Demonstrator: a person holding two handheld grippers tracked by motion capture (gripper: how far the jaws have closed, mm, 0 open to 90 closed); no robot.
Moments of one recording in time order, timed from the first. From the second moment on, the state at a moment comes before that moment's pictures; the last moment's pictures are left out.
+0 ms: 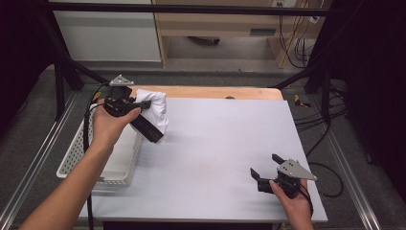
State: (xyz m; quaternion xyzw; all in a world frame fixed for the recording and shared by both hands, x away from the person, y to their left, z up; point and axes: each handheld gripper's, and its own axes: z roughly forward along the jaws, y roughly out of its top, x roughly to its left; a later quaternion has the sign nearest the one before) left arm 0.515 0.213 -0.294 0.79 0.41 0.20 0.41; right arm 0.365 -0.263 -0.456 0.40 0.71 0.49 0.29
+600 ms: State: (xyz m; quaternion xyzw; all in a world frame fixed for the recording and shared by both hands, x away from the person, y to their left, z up) left arm 0.522 0.201 -0.299 0.79 0.40 0.20 0.41; right arm 0.366 -0.263 -0.457 0.40 0.72 0.49 0.29
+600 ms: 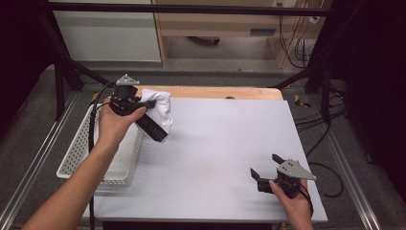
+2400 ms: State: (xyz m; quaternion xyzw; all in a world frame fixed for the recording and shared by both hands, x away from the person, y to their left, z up) left arm 0.515 0.123 -0.352 0.83 0.36 0.14 0.40; right arm 0.368 -0.264 -0.459 0.40 0.72 0.48 0.29
